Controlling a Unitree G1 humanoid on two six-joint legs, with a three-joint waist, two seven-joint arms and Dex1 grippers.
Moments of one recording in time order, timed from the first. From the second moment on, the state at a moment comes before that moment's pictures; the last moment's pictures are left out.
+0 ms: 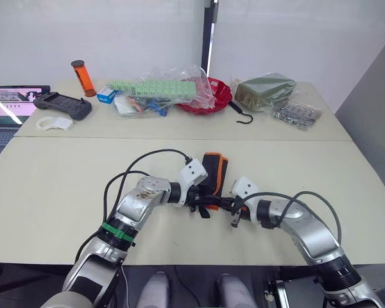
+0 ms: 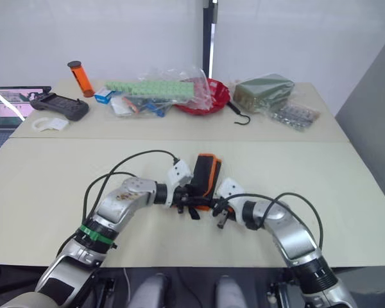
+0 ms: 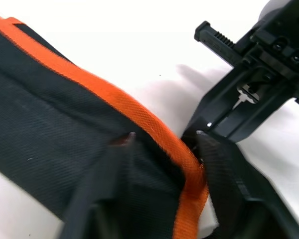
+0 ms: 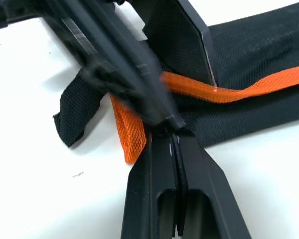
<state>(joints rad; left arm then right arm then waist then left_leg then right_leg) -0.56 0.31 -0.37 0.12 -0.24 0.61 -0.91 -0.23 -0.56 0.25 -0.22 0.18 0.51 0.80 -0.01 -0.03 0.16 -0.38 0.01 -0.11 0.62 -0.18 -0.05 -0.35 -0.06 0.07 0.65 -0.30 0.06</state>
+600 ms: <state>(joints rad) -0.51 0.30 -0.35 0.05 -0.26 0.63 -0.93 -0.44 -0.55 0.06 -0.13 0.34 0.56 0.84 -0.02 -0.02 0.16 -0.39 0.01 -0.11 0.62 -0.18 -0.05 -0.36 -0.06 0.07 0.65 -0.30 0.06</state>
